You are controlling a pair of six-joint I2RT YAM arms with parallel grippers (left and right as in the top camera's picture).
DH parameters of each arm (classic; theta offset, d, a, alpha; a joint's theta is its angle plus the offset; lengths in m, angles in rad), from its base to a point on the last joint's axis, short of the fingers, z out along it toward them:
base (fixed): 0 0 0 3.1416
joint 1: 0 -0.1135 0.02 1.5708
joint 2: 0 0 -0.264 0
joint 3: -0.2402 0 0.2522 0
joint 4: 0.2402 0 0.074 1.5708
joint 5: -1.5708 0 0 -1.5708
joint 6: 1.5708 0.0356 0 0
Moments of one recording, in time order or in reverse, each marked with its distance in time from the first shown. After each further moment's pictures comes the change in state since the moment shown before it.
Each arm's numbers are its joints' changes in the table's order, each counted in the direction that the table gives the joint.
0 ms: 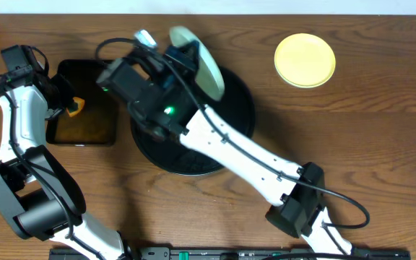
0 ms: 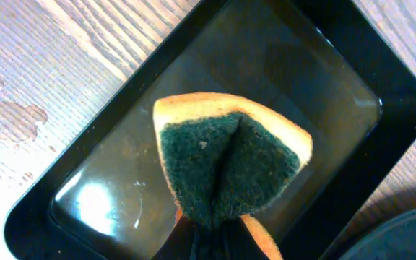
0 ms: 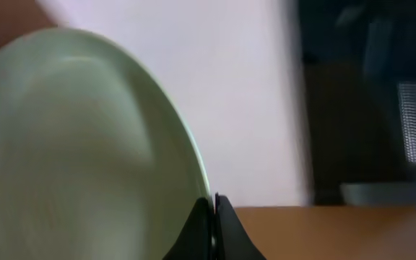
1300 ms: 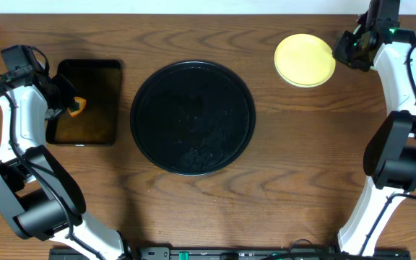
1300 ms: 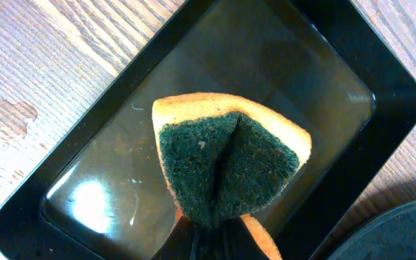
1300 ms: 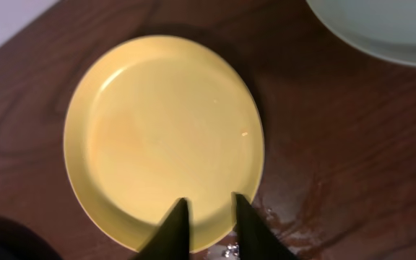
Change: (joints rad) left arm 0.000 0.000 0.000 0.006 -0.023 0.000; right arm 1.120 -0.039 0.419 -0.220 1.384 0.730
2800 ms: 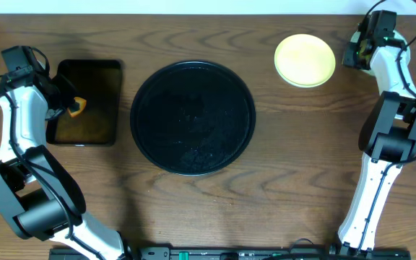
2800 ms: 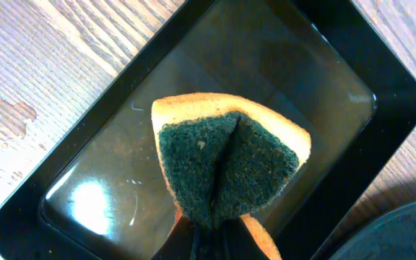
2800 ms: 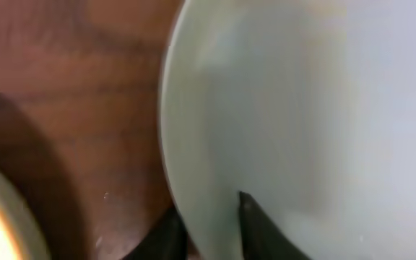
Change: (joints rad) left arm 0.000 0.000 0.005 -0.007 0.000 0.000; right arm 0.078 0.369 -0.236 -0.138 -0.169 -0.357
